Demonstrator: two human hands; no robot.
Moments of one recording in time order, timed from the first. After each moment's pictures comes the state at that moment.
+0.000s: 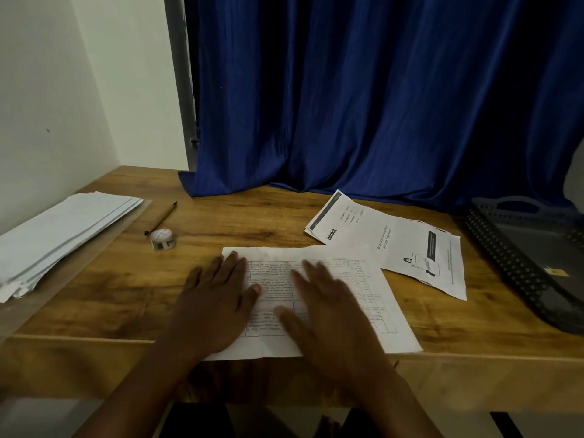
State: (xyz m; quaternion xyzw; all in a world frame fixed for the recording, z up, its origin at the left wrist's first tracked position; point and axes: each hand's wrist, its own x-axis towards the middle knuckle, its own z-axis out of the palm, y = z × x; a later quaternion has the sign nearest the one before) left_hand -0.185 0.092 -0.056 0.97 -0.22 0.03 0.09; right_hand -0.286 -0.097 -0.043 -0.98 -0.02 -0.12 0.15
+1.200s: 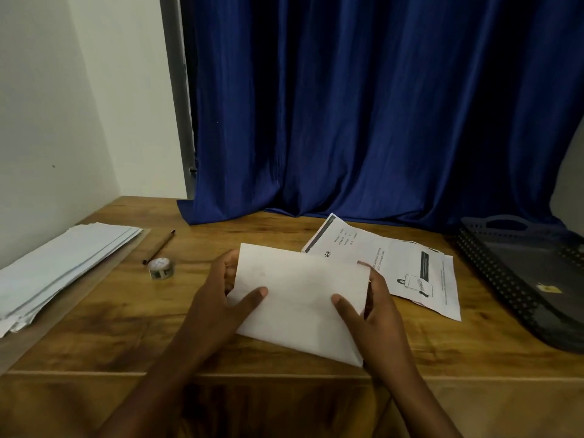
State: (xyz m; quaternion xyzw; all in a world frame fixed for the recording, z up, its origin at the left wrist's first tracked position) left_hand -0.177 0.076 -0.034 0.82 -0.18 0.06 0.54; right_hand -0.280 -0.152 -0.042 -0.81 0.11 -0.28 0.51
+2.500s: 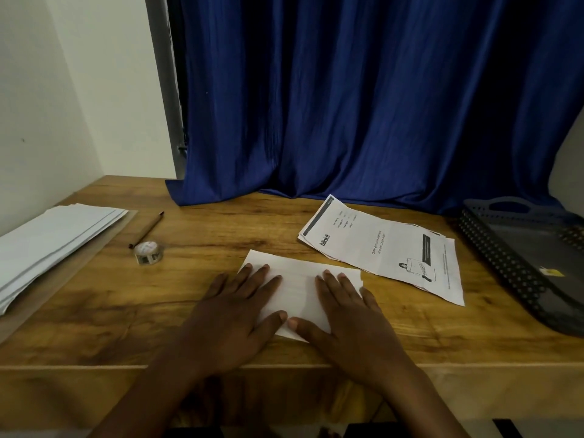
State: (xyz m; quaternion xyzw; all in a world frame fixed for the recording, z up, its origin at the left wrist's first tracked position) left_hand -0.182 0.071 -0.056 0.92 -0.38 0.03 0.05; right_hand -0.269 -0.141 -0.061 -0.99 0.05 -0.05 0.09
